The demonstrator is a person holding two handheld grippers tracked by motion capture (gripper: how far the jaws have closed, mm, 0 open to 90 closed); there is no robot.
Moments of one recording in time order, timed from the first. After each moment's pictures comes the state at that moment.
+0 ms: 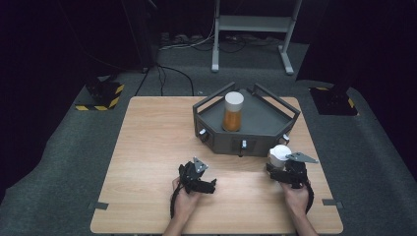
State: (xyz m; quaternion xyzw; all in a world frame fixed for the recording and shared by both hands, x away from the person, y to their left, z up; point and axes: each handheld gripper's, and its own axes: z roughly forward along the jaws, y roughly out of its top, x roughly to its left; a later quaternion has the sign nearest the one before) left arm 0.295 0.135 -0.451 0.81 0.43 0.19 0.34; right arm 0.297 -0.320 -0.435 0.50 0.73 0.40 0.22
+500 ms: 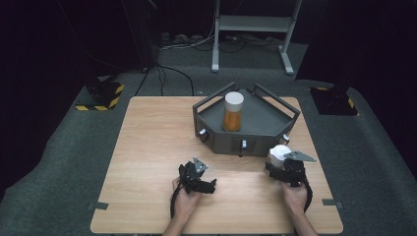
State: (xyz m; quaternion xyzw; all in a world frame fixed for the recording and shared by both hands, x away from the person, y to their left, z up) left arm 0.295 0.135 -0.451 0.81 0.43 0.19 0.34; right arm 0.302 -0.318 -0.434 0.50 0.74 0.40 0.22
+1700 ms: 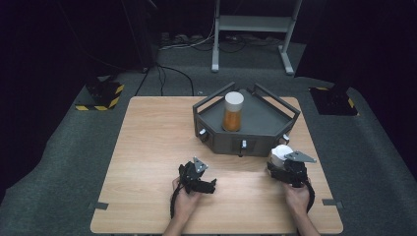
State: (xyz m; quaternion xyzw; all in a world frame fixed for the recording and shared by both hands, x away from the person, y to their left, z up) left arm 0.295 0.135 -0.451 0.81 0.43 0.19 0.34; right arm 0.294 -0.315 -0.426 0.48 0.75 0.38 0.25
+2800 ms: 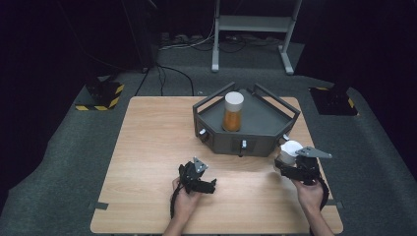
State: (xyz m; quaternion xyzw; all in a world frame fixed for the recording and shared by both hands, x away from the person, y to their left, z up) left arm 0.295 0.135 -0.452 0.81 0.43 0.19 0.34; right arm 0.291 -0.345 -0.388 0.47 0.76 0.40 0.22
